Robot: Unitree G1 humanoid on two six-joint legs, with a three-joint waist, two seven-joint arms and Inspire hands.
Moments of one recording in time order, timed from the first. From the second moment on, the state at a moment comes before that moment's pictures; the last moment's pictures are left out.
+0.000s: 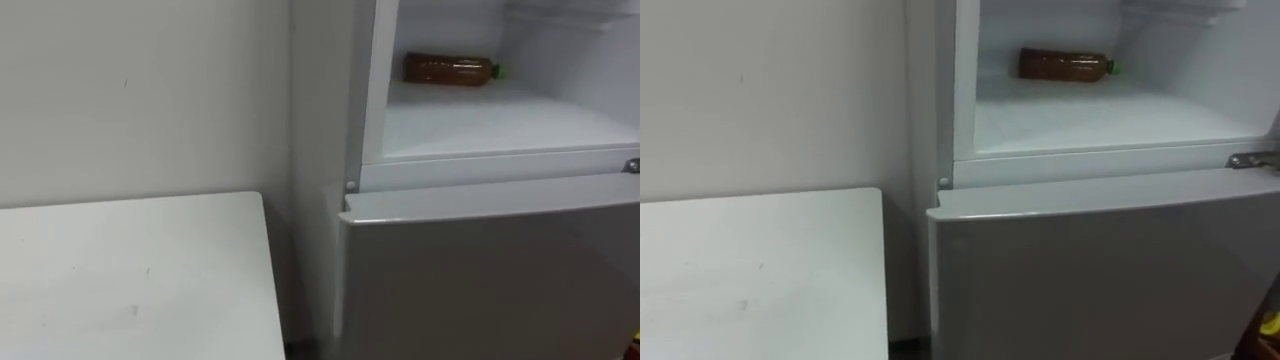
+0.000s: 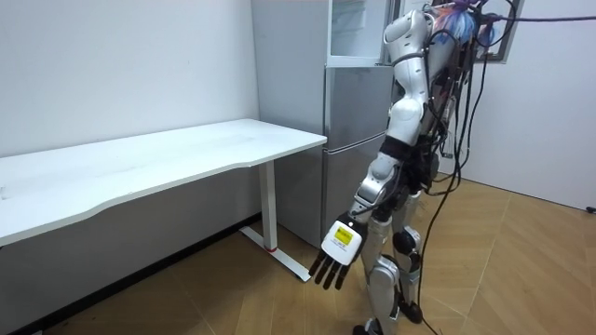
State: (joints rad) left arm 0.46 0.21 0.43 0.97 0.04 -0.01 0.06; right arm -0.26 -0.79 -0.77 0.39 1.45 -0.11 -0.60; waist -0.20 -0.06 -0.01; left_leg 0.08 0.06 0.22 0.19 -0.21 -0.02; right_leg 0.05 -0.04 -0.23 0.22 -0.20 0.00
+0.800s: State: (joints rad) left arm 0.43 0.18 0.42 1.01 0.11 -0.14 0.02; right arm -0.01 -0.54 -0.69 -0.07 1.26 -0.20 -0.63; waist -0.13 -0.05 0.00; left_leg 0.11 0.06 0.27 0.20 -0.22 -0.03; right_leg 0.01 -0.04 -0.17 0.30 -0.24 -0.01
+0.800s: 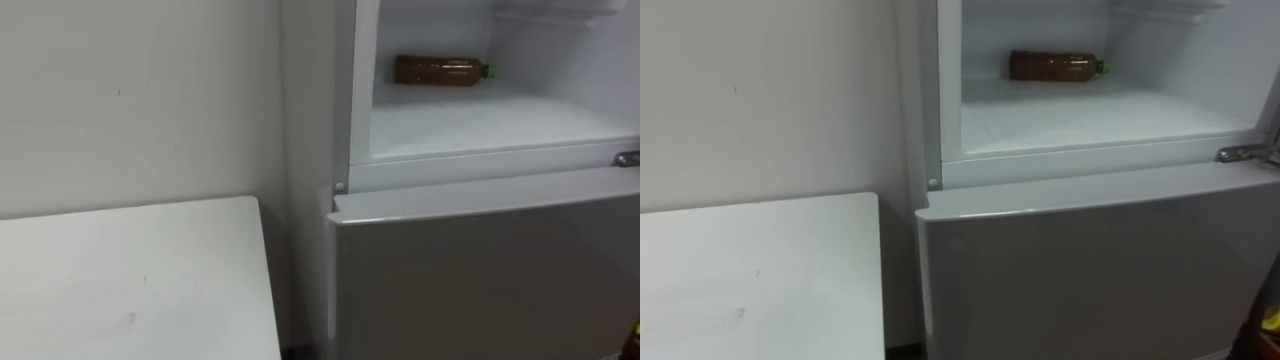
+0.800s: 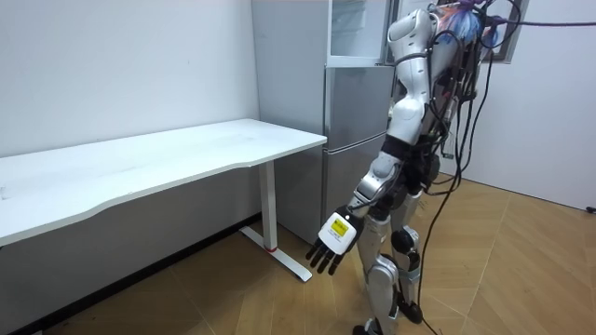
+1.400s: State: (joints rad) left arm 0.38 0.18 0.33 1.13 0.12 -0.18 -0.02; right arm 0.12 -0.42 -0.52 -0.30 1.15 -0.33 -0.63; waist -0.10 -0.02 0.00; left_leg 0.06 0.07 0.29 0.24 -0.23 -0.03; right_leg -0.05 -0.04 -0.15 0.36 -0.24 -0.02
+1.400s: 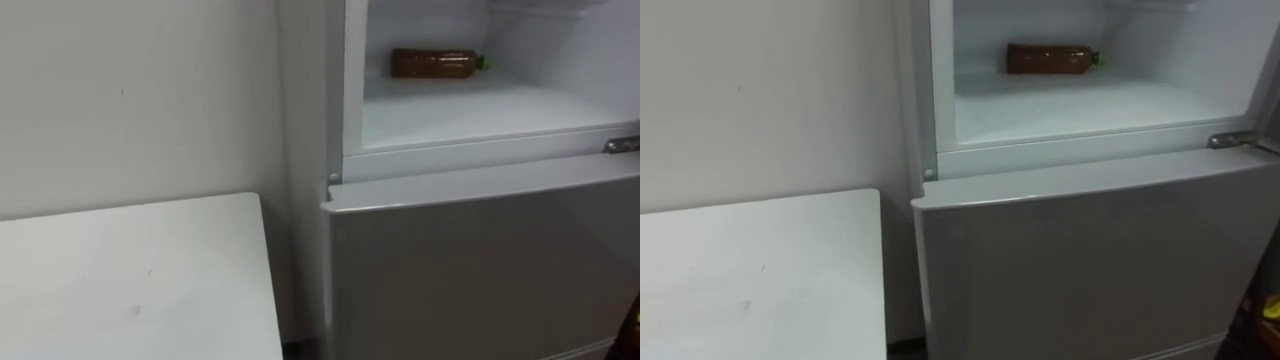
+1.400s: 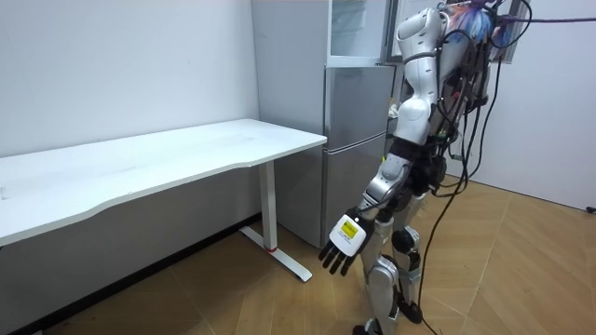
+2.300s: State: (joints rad) left arm 0.35 0.19 0.19 1.16 0.12 -0.18 -0.03; right arm 0.17 -0.33 -0.20 -0.36 1.08 -0.35 -0.41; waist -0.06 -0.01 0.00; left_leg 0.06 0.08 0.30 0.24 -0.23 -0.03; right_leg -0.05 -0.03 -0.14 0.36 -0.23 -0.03
